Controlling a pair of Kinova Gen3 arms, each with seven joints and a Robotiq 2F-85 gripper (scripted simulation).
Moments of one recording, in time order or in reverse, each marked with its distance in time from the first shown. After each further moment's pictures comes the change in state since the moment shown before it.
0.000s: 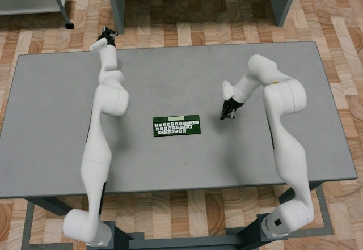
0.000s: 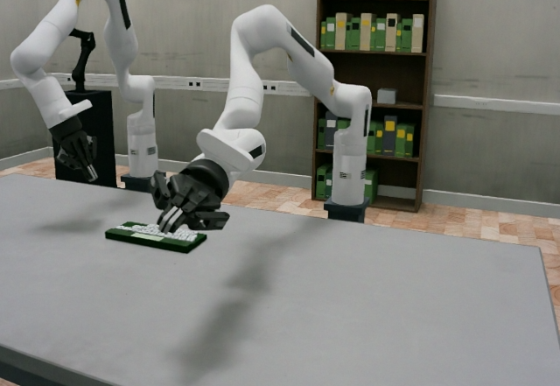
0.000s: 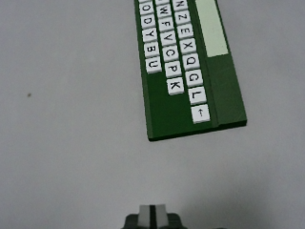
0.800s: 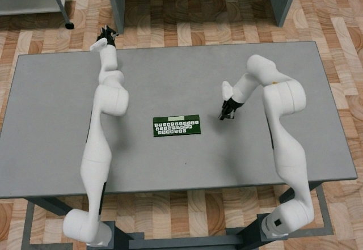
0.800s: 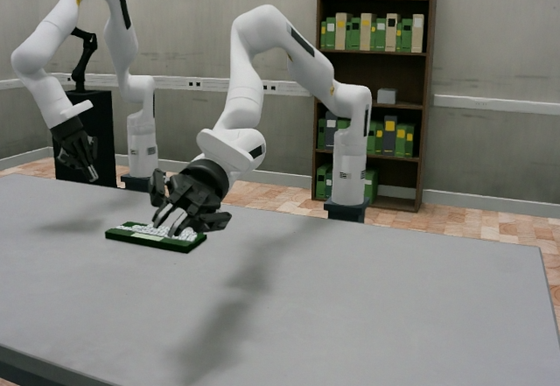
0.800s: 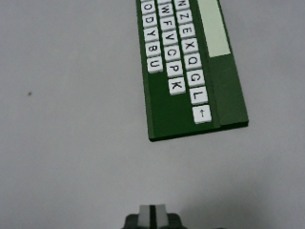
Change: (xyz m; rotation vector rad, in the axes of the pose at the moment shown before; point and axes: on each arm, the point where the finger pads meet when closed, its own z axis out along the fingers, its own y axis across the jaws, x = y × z) left arm 0.000 0.000 0.000 0.000 0.000 0.000; right arm 0.001 -0.001 0.002 0.000 -0.007 -0.009
